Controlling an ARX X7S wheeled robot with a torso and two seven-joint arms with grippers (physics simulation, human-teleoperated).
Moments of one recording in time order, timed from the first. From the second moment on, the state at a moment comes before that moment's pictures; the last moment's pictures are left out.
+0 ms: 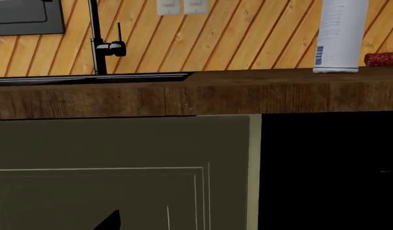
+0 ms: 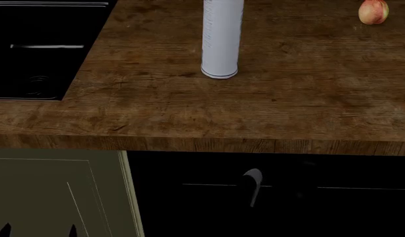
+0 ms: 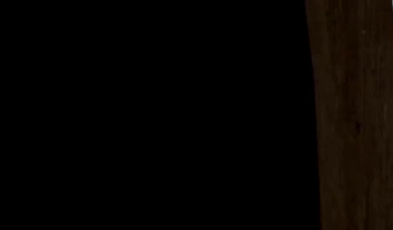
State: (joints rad) left arm 0.08 -0.27 0.24 0.11 -0.17 0.15 -0.30; right arm 0.67 0.38 -0.70 0.51 -0.64 0.31 -0.03
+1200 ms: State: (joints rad) left arm 0.08 -0.31 0.23 0.13 -0.19 0.12 -0.32; right arm 0.13 0.59 -0.60 -0.19 -0.68 0.54 -0.06
